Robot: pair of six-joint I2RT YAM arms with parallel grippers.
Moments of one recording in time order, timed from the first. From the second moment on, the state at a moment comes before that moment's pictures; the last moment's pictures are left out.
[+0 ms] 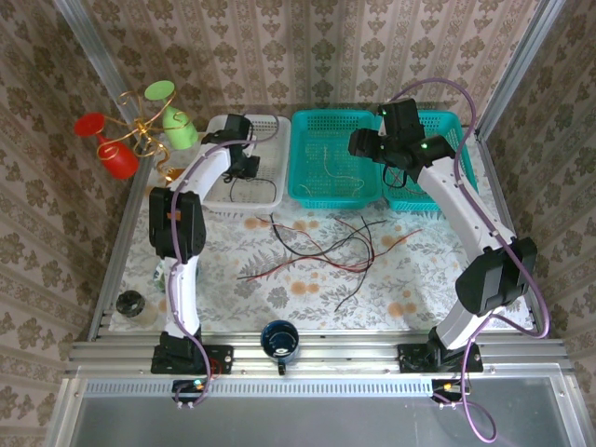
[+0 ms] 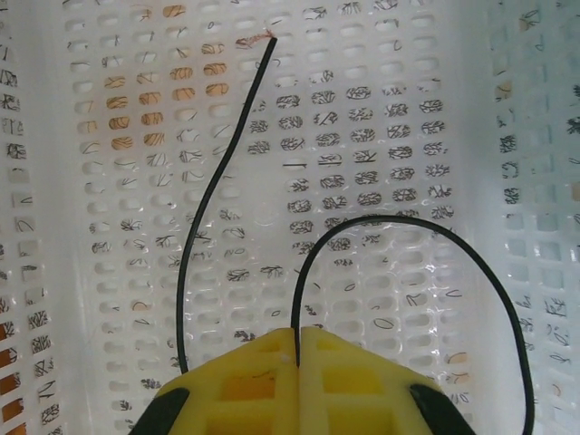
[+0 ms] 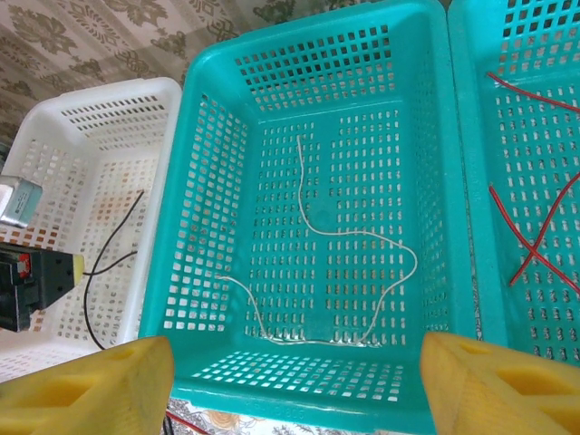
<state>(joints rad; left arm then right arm) -0.30 2.20 1.93 -0.84 -0.03 -0.04 0.29 1.66 1.69 -0.72 0.01 0.45</state>
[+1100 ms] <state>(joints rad) -0.61 1.66 1.57 -0.78 0.00 -0.18 0.38 1.33 0.98 -0.80 0.01 0.64</state>
